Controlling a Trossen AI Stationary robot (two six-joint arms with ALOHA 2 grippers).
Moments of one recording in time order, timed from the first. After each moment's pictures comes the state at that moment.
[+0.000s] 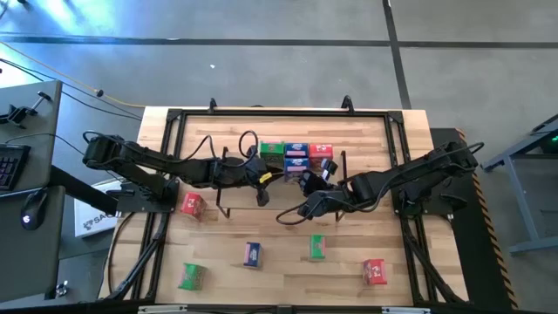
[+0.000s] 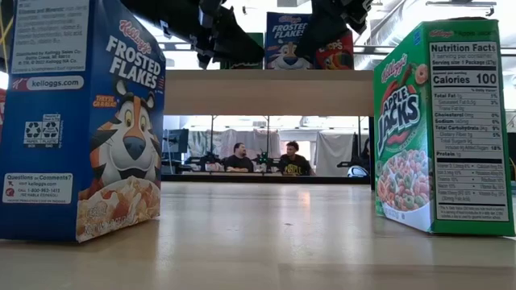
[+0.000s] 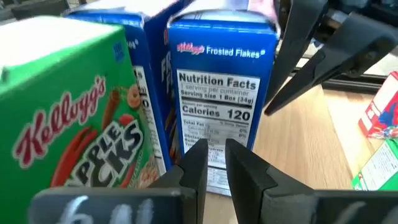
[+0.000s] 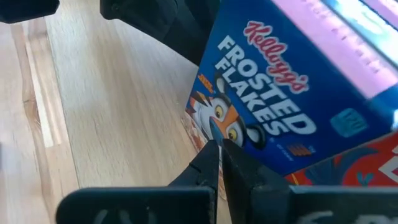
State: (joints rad) left arm -0.08 1.43 0.82 0.29 -0.32 -0.08; right arm 0.31 1.57 1.26 -0.59 0.70 0.41
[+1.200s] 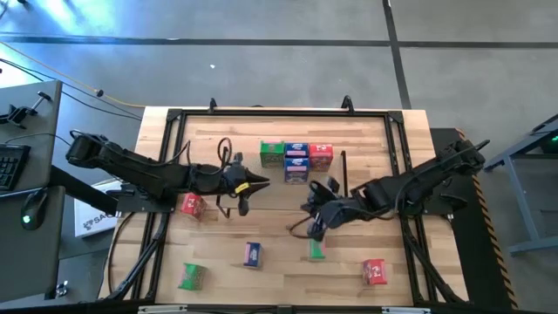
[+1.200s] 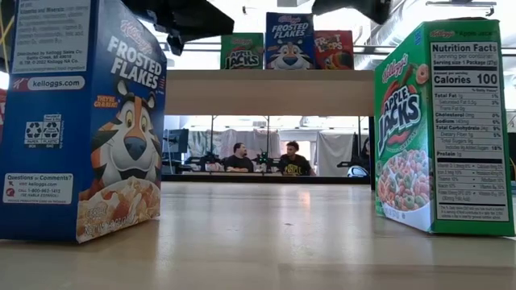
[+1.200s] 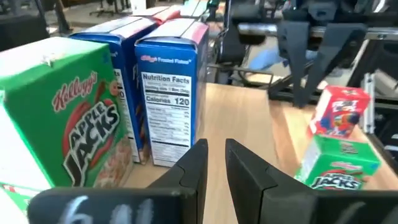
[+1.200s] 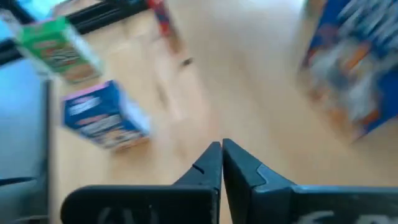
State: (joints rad) left arm -0.19 1.22 0.67 0.33 -0.35 -0.11; right arm 0.42 1.50 1.26 -0.57 0.45 0.66
